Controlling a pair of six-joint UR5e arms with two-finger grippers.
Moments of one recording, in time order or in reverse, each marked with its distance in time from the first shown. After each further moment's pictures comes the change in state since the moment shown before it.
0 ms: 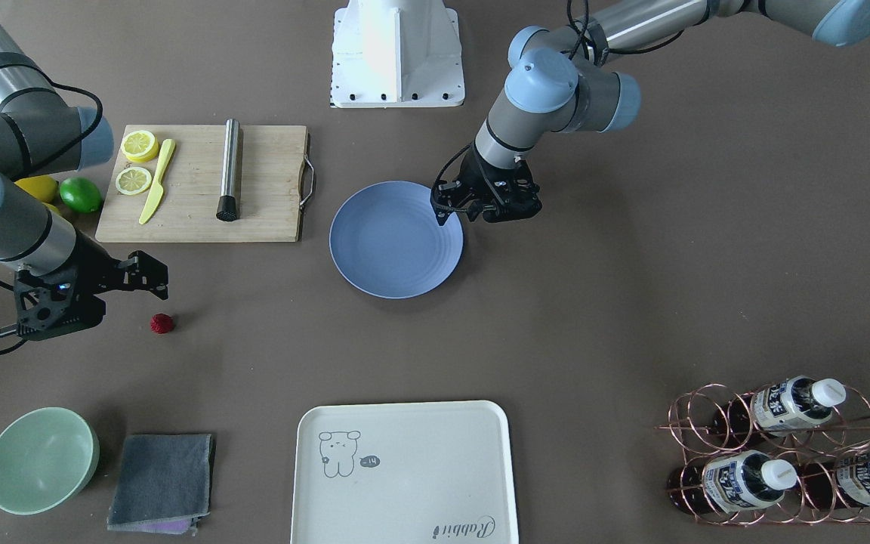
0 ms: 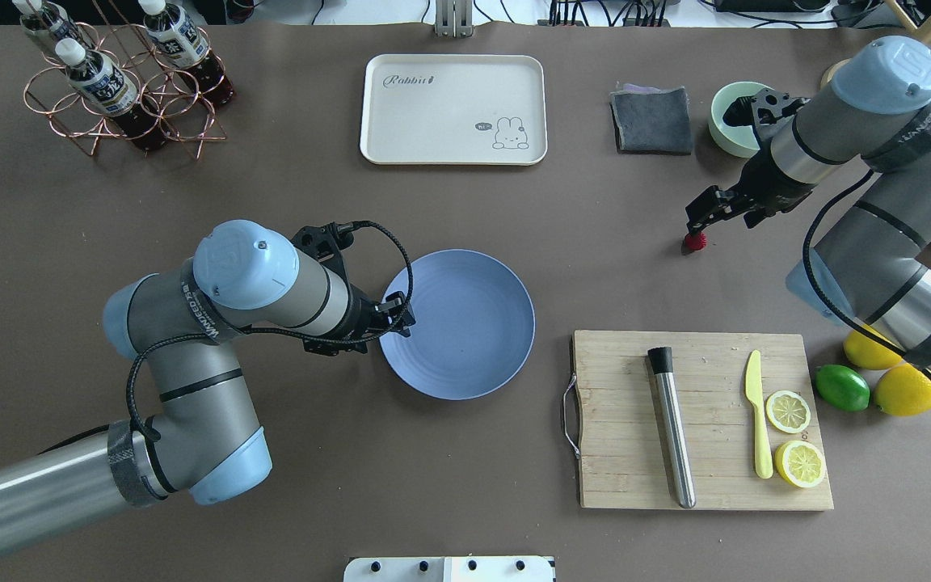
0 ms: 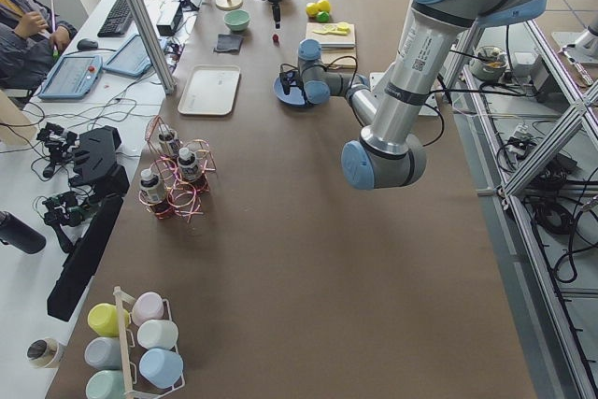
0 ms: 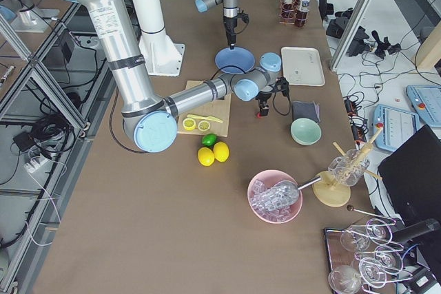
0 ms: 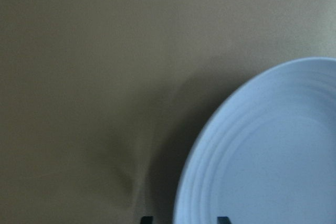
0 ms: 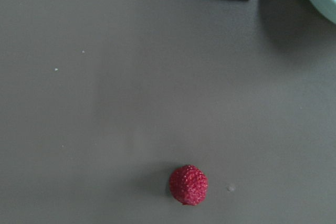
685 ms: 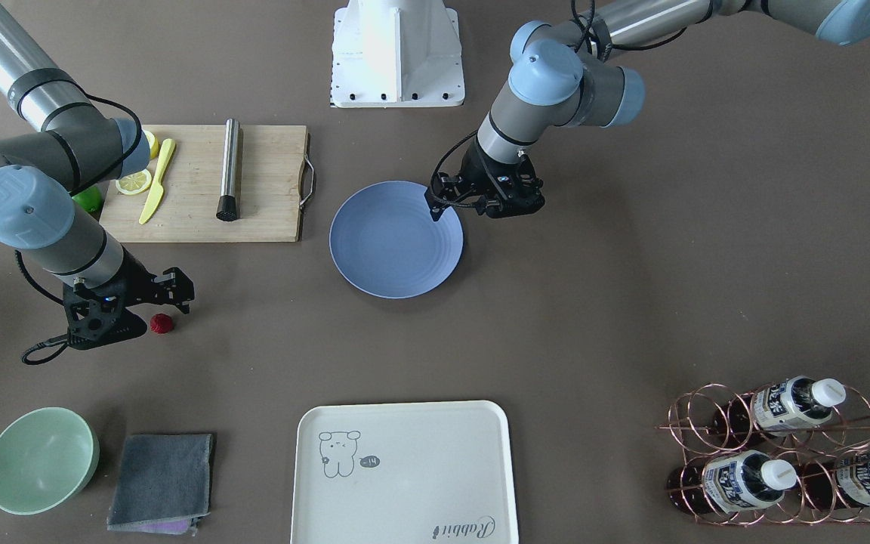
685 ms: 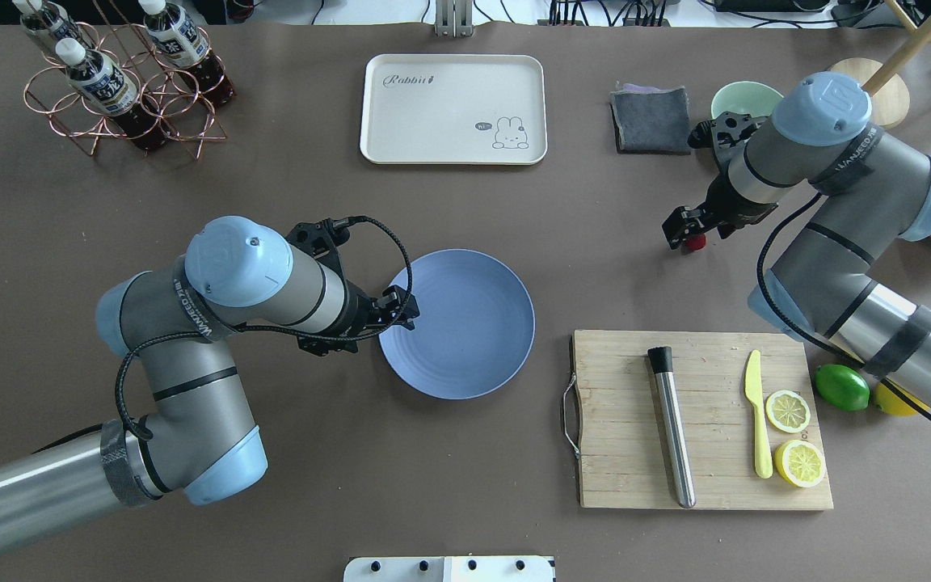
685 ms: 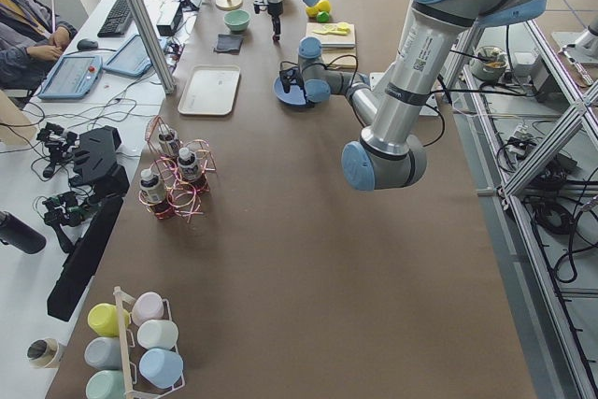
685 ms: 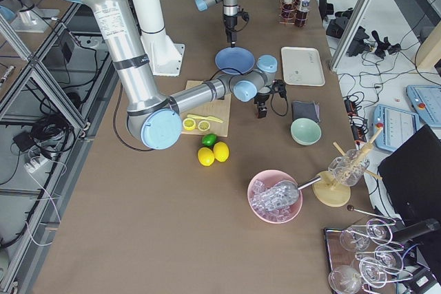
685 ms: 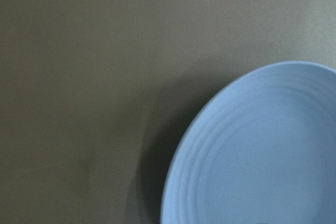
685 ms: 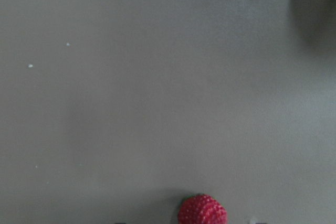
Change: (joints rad) left arm -0.004 0.007 -0.016 0.002 0.001 -0.012; right arm -0.066 0.051 -0.080 0.009 -0.109 0.005
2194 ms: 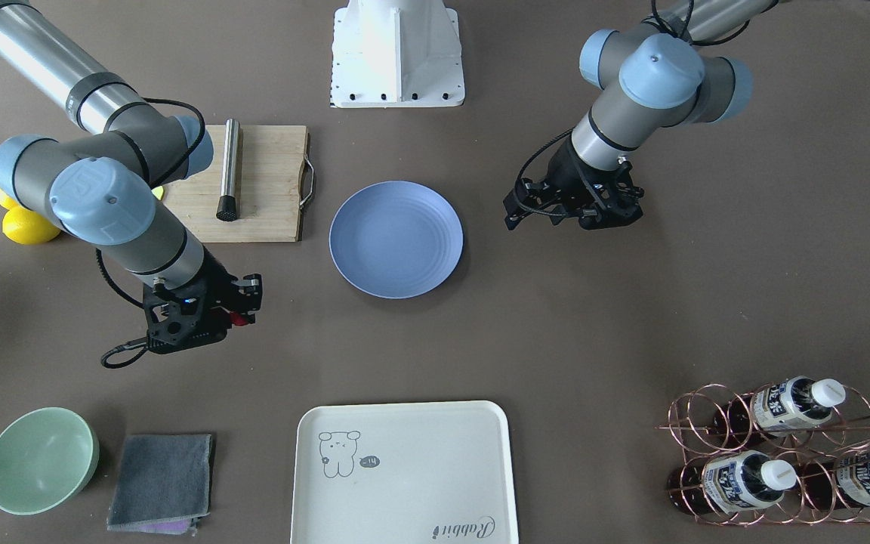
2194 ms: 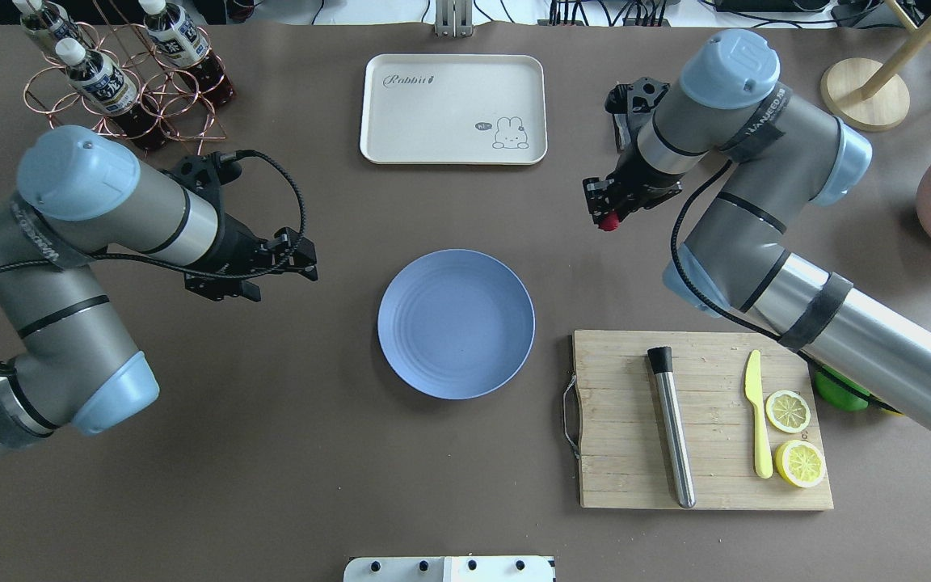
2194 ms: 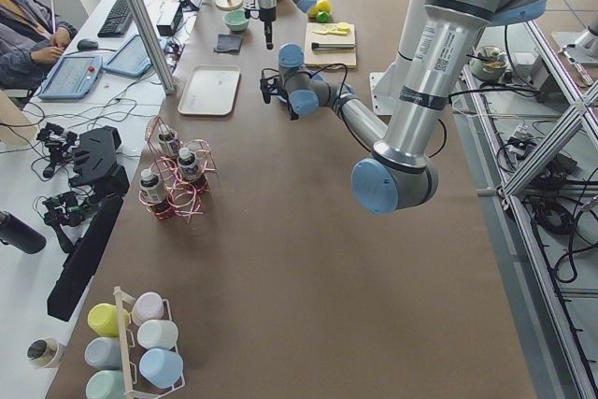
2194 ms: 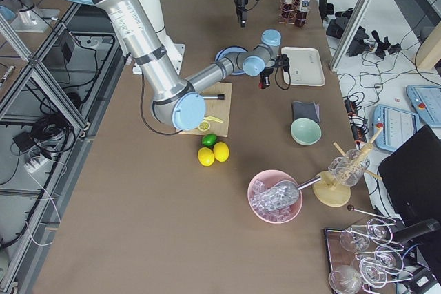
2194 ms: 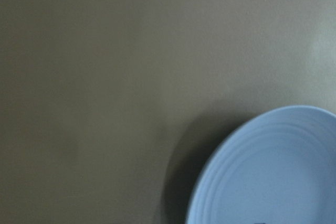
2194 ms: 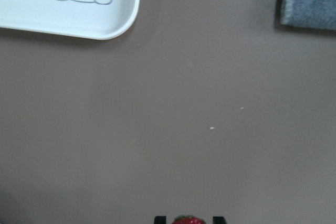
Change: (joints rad) left arm -0.238 0.189 -0.115 0.008 -0.205 0.234; right arm -0.071 0.207 -0.018 -0.020 0.019 0.240
